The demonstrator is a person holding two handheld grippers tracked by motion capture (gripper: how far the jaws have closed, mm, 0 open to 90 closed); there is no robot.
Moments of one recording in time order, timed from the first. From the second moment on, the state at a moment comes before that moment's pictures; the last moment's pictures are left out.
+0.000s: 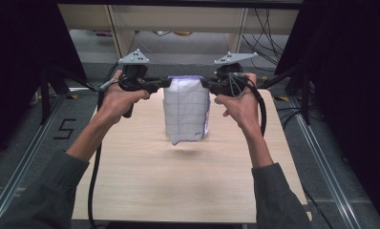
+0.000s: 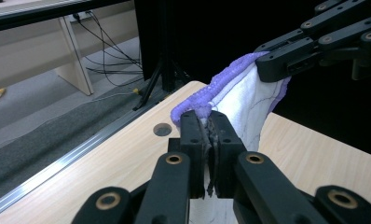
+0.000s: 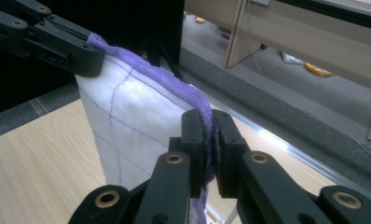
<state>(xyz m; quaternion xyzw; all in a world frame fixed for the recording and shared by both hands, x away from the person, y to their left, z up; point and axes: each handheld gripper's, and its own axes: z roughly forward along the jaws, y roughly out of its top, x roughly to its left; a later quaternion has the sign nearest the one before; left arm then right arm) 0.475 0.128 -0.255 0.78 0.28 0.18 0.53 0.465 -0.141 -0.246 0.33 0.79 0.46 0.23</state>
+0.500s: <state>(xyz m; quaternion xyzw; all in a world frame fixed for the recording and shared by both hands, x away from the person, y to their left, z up) 0.505 0.127 -0.231 0.76 0.30 0.19 0.54 0.492 -0.137 -0.227 0.35 0.78 0.46 0.23</state>
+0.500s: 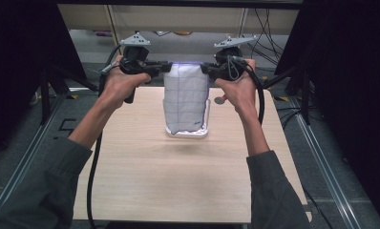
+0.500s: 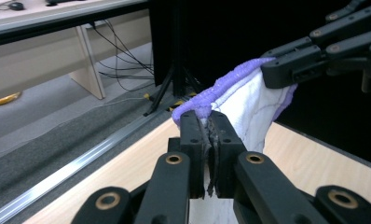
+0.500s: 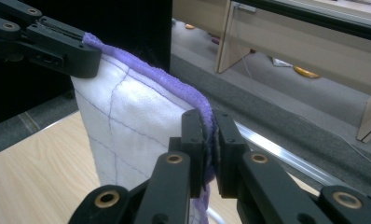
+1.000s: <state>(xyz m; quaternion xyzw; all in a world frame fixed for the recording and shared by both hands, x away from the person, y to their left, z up) 0.554 0.125 -0.247 0.74 0.36 0.18 0.54 0.544 -0.124 -0.231 0.39 0.77 0.44 0.25</state>
